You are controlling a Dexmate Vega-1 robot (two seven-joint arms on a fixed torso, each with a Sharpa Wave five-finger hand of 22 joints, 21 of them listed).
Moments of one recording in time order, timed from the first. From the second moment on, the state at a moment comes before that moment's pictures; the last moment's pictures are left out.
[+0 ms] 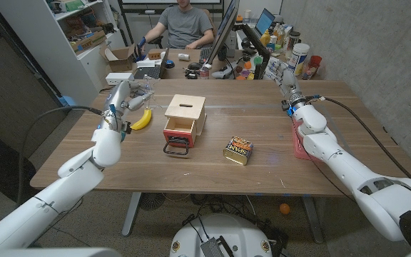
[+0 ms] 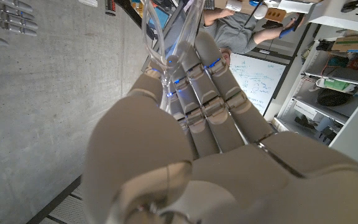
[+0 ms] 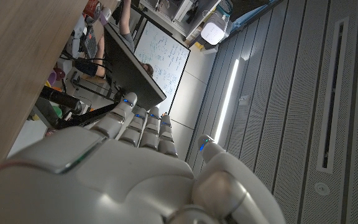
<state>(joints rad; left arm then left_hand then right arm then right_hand) 1.18 0.82 0.18 -1.91 0.20 0.05 0.53 1.12 0.04 0.36 -0.17 0.17 1.00 0.01 0.27 0.20 1.24 -0.10 0.23 0.18 1.27 -0.18 0.22 0.19 1.02 -0.14 0.64 0.19 -0.59 -0.43 -0.41 -1.04 0.51 0.54 0.10 0.04 0.08 0.46 0.16 0.24 0.15 0.05 0.20 0.18 0.19 0.03 0.20 0.19 0.09 -0.03 0.19 0.18 0.24 -0.04 0.20 0.17</state>
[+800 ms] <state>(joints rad) 1.09 0.84 0.25 -1.91 0.13 -0.02 0.37 1.12 0.04 0.36 -0.17 0.17 1.00 0.01 0.26 0.20 1.24 -0.10 0.23 0.18 1.27 -0.18 0.22 0.19 1.01 -0.13 0.64 0.19 -0.56 -0.43 -0.41 -0.98 0.53 0.58 0.15 0.04 0.08 0.46 0.16 0.24 0.15 0.05 0.20 0.18 0.19 0.03 0.20 0.19 0.10 -0.03 0.19 0.18 0.24 -0.04 0.20 0.17</state>
